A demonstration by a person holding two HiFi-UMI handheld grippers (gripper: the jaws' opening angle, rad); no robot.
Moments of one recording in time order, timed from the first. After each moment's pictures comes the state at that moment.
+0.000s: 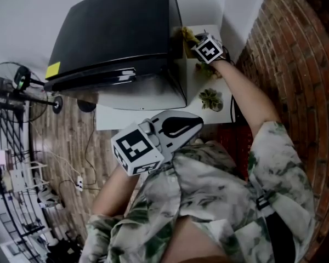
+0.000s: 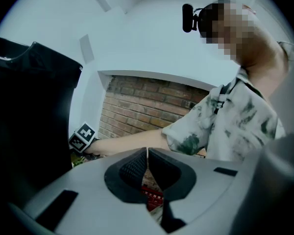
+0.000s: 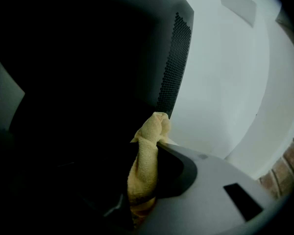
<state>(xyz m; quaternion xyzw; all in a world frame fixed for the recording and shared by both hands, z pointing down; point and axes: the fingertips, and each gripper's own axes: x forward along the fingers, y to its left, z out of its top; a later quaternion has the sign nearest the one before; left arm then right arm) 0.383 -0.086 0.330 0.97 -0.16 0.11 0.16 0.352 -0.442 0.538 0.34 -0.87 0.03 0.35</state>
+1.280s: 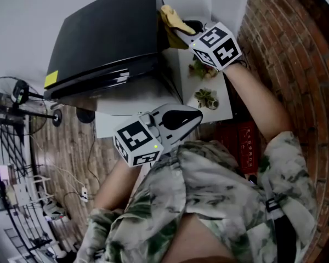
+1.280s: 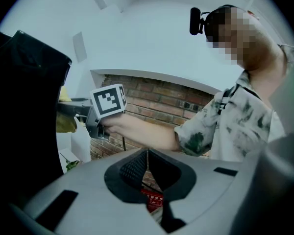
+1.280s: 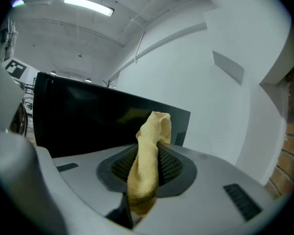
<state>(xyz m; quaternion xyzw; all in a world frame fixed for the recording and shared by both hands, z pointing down) 0.393 -0.086 0.327 0.98 -0.12 0.11 0.15 0.345 -0.346 0.310 0.33 -0.93 -0.06 0.15</state>
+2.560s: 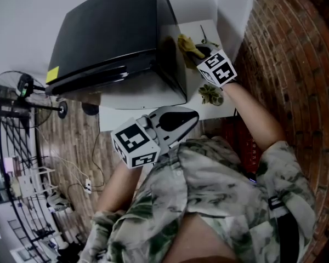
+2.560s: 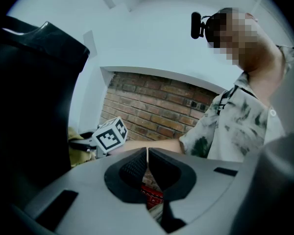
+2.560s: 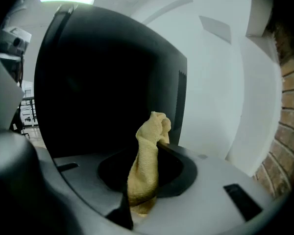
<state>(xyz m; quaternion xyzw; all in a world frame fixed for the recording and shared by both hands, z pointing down) 0.383 -0.085 0.346 0.96 -0.16 0.12 0.18 0.361 -0.332 0.474 0.34 -0.92 0.04 0.21</state>
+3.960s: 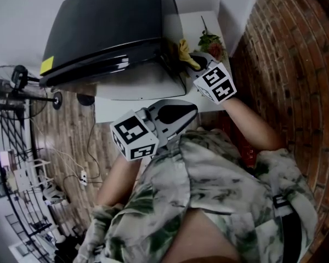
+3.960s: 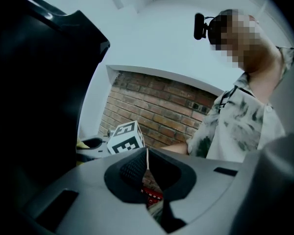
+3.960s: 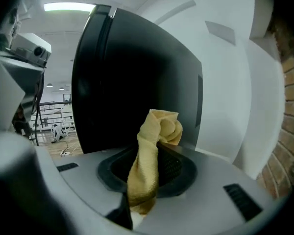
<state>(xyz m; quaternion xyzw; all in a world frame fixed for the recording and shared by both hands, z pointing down) 0.372 -0.090 0.362 0.96 -0.16 0.10 0.21 0.330 -0.261 0.470 0.31 -0.93 0.05 0.18</state>
